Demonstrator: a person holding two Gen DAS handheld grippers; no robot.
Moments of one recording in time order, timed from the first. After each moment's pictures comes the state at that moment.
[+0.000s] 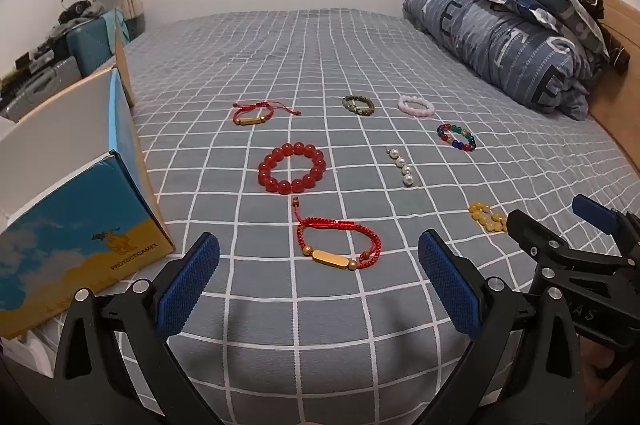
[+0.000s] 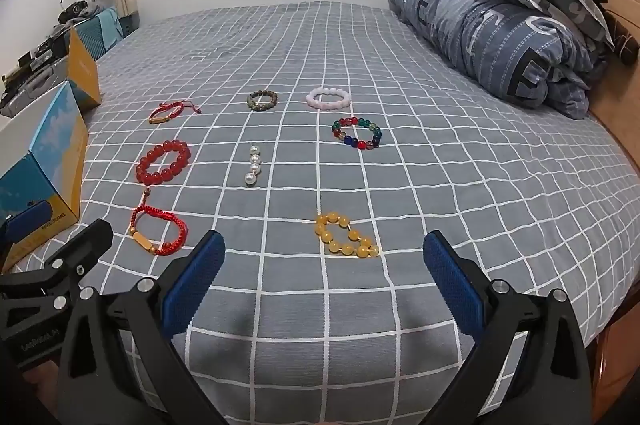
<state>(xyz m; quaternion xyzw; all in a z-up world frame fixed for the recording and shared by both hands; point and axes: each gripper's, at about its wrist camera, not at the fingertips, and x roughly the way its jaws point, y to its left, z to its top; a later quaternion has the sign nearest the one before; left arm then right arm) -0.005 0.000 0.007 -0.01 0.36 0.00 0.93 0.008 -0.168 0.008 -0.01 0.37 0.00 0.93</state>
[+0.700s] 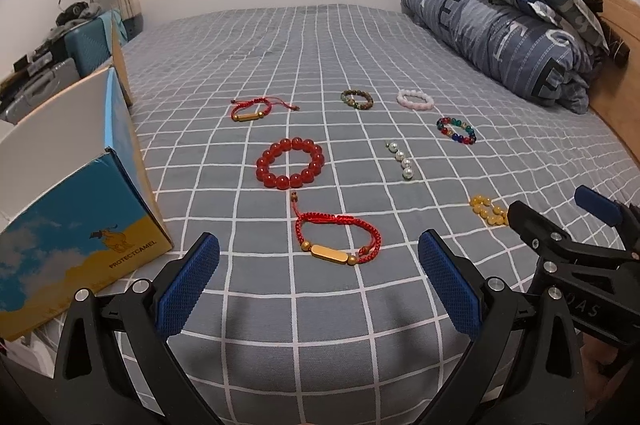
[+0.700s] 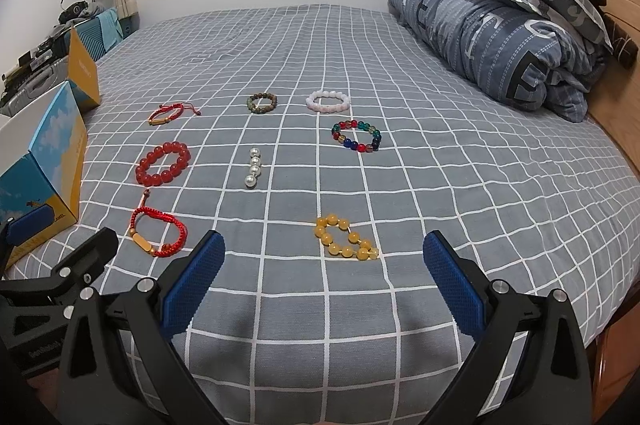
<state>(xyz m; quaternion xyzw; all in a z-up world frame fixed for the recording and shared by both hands) -0.005 -0.003 0.004 0.00 0.36 0.00 0.93 0.007 -0.168 0.007 -0.01 0.36 0.00 0.93</state>
